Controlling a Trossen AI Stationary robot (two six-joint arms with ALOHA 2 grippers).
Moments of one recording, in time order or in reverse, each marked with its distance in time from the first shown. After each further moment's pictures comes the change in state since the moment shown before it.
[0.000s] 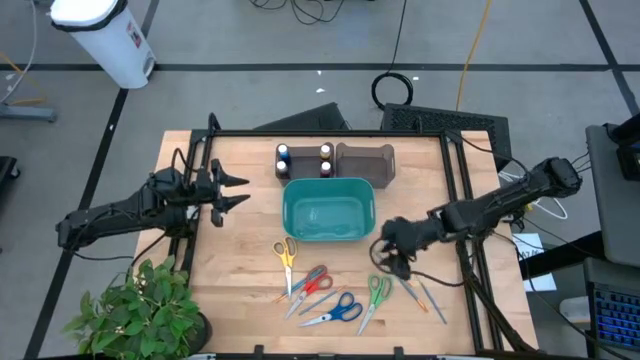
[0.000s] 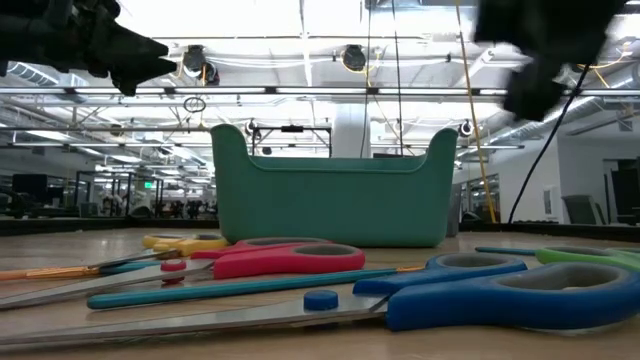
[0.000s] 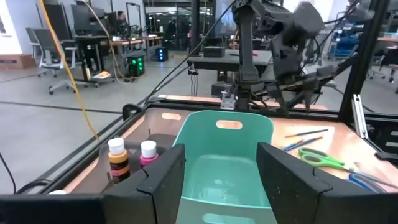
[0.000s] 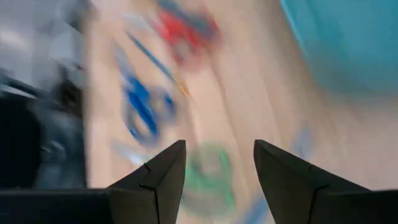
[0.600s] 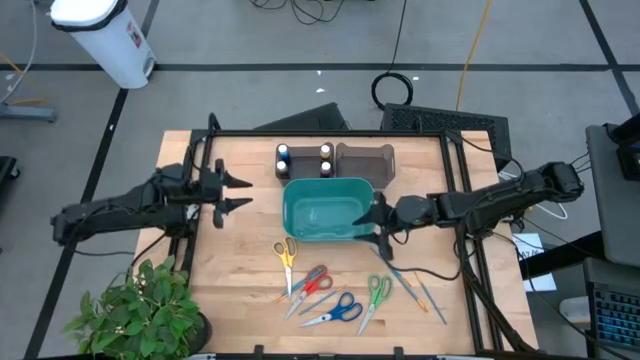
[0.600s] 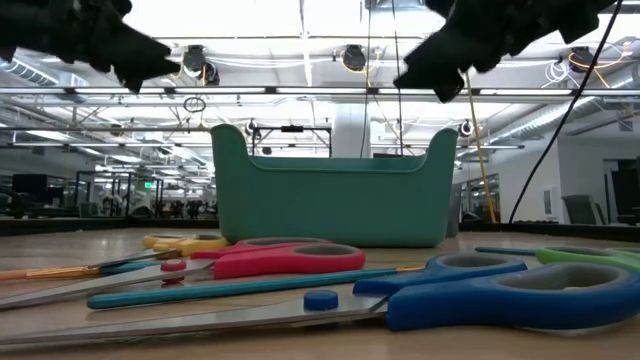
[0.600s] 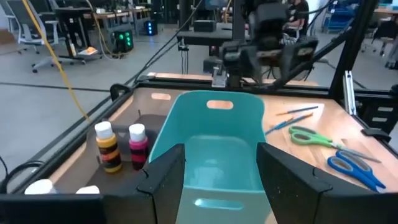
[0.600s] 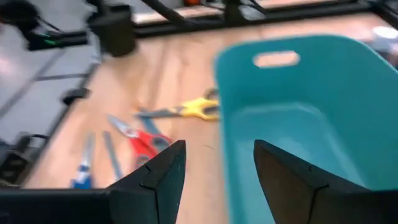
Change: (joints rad) left arm -0.022 0.106 0.089 -0.097 0.019 0.016; right arm -0.196 0.009 -0.105 0.574 0.046 -0.533
